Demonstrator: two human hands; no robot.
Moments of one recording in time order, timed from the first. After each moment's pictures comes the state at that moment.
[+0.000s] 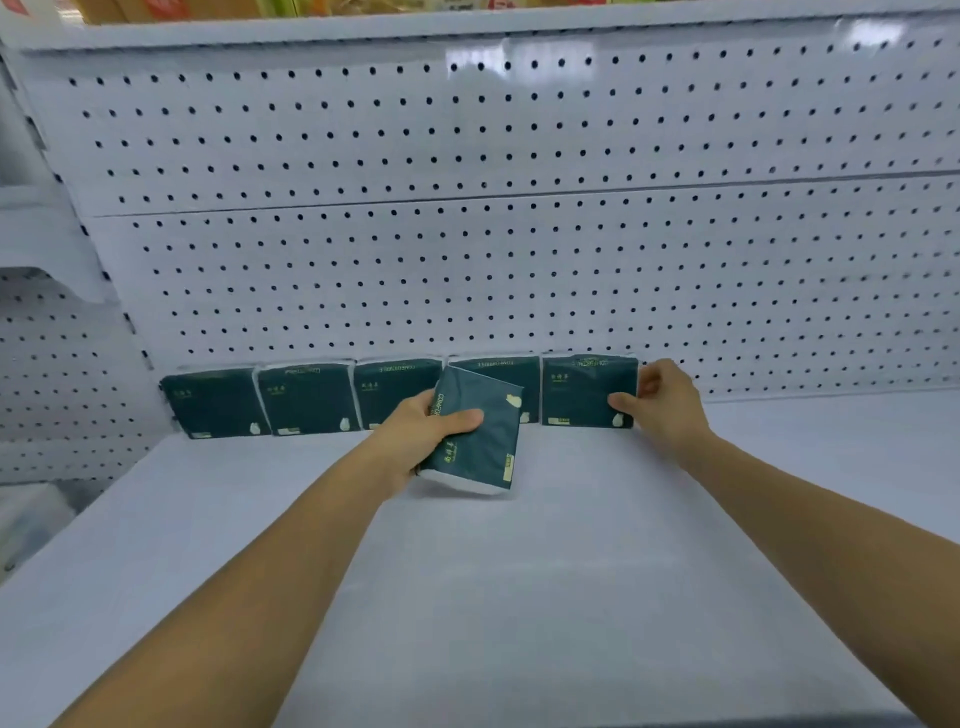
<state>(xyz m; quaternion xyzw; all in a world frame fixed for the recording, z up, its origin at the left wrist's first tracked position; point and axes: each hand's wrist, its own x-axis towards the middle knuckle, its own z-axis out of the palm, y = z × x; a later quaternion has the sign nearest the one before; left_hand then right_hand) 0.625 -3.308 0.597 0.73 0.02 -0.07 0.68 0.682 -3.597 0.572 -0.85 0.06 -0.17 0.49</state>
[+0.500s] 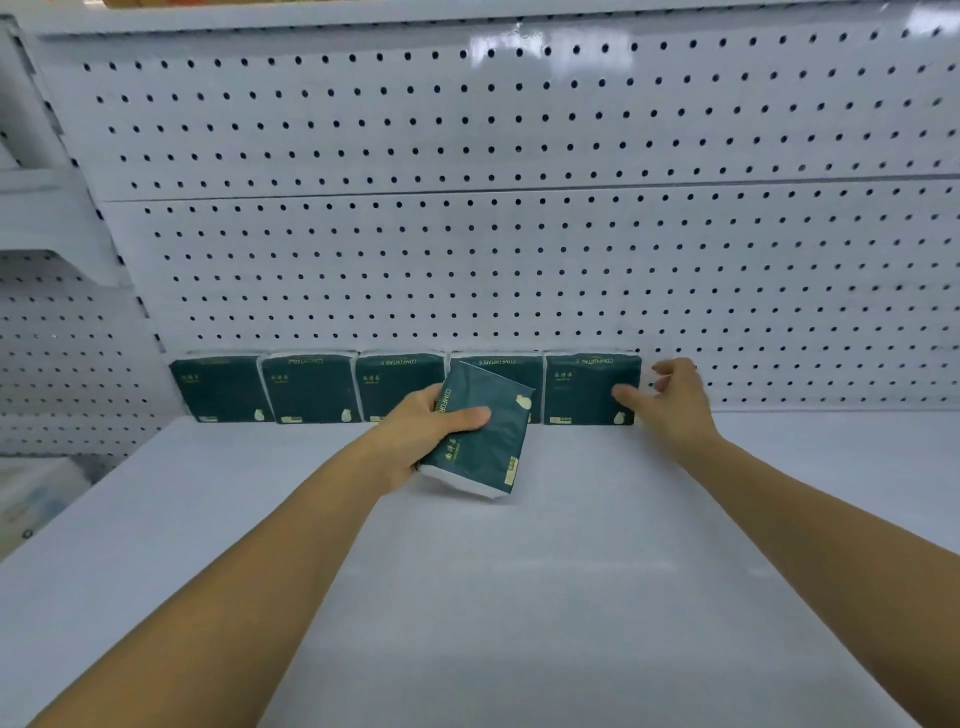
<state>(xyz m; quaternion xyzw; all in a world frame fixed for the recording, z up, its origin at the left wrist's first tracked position) 0.621 -3.319 0.604 0.72 0.02 -0.09 0.69 0.693 -3.602 0.574 -0.85 0.06 -0.17 0.49</state>
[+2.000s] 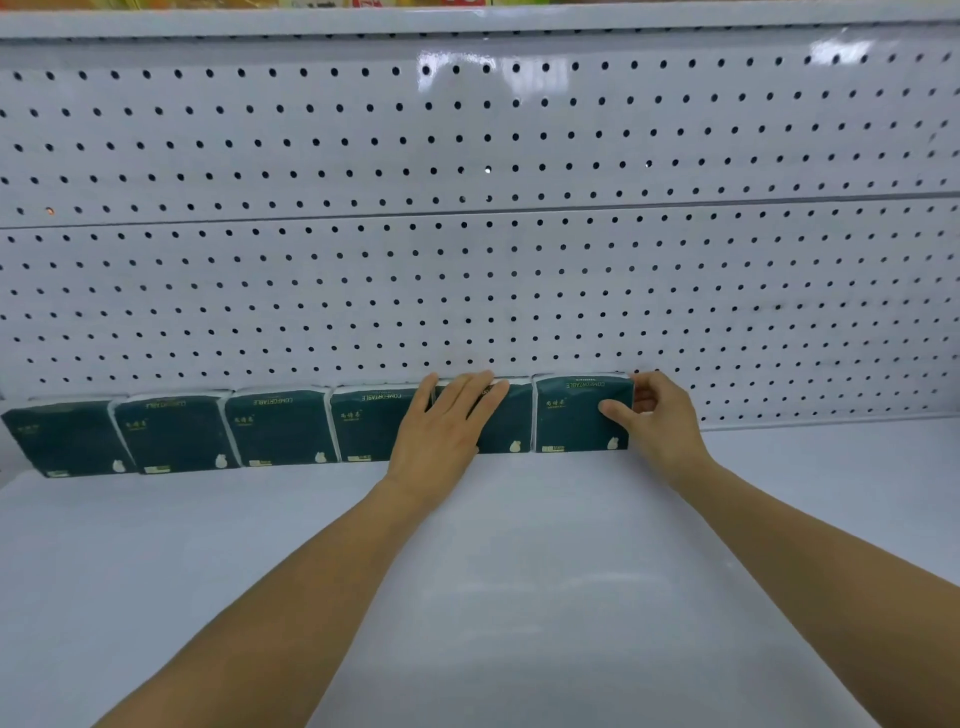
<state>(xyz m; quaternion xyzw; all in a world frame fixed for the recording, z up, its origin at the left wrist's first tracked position) 0.713 -3.438 0.555 0.91 -0.21 0.34 -0.10 0.713 -3.708 0.574 -0.82 0.02 -0.21 0.53</state>
